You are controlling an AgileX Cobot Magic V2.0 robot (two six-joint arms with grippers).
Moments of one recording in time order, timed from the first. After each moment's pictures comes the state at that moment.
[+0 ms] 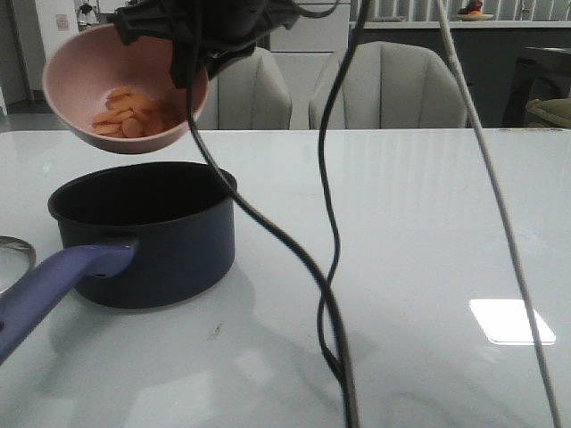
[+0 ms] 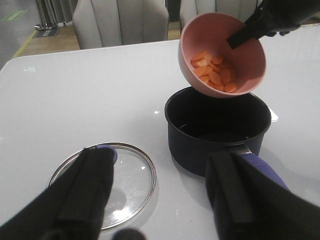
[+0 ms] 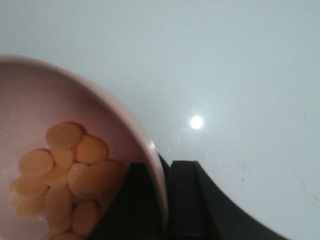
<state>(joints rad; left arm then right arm) -0.27 0.12 -0.35 0.08 0.55 -0.06 0.71 2.02 -1.78 -0.05 0.41 0.07</state>
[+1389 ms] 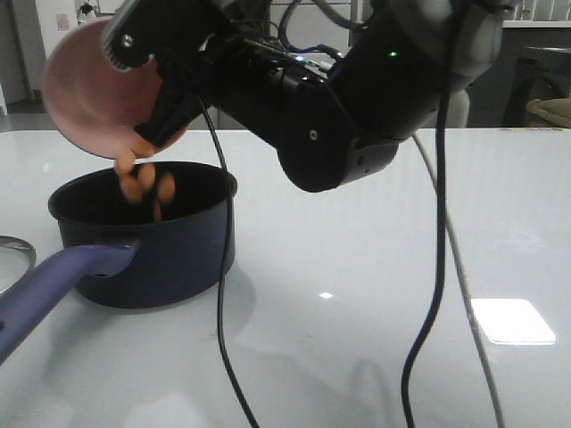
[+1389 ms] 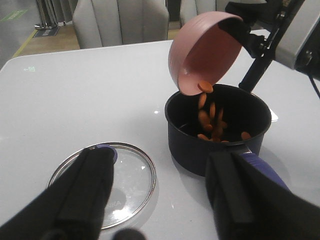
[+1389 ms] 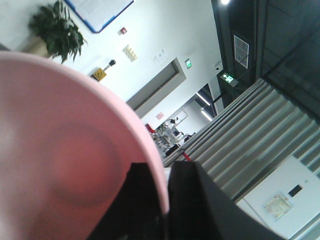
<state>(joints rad) -0.27 0.12 -0.35 0.08 0.55 -0.06 0.74 2.13 -1.26 0.03 -1.12 -0.88</state>
